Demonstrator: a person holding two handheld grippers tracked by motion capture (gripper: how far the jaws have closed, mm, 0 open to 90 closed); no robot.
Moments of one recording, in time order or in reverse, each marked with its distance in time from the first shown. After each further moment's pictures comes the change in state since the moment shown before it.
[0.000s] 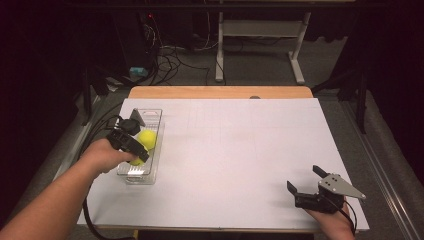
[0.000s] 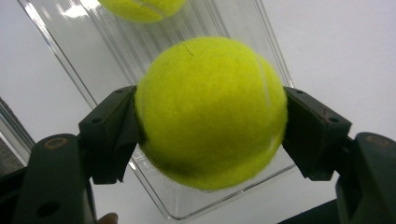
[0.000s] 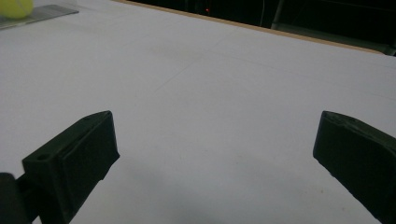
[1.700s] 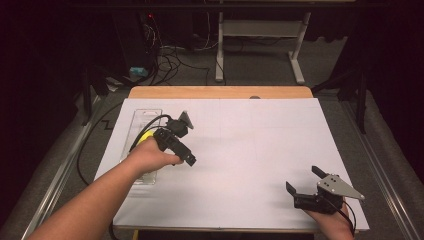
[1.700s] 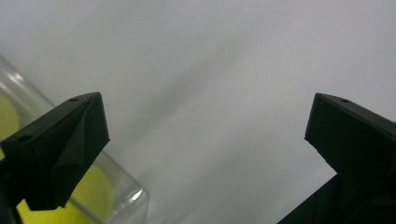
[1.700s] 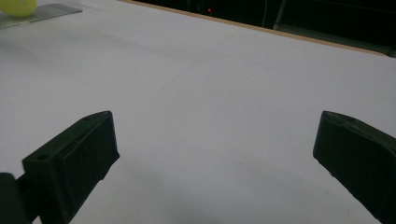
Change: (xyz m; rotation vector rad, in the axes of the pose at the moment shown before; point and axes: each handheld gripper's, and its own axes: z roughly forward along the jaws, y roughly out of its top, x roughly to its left) left arm -0.118 0.051 0.002 -0.076 -0.084 0.262; right arm 0.003 0.000 0.000 0.000 0.008 -0.011
